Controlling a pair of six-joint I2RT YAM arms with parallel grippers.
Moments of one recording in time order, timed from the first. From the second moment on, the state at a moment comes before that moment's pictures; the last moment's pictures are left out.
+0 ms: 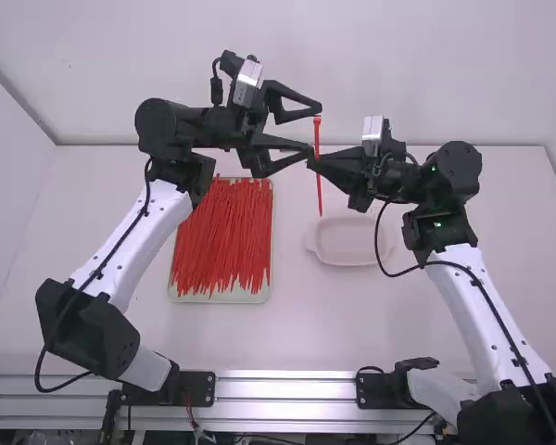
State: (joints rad) left arm -0.30 1.59 1.50 0.85 1.30 -0.81; right arm 0.19 1.25 1.07 0.46 -1.21 0.20
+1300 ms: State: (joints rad) left arm -0.33 1.59 1.50 0.87 1.29 -0.94; right arm 0.19 1.25 1.07 0.49 -1.22 0.28
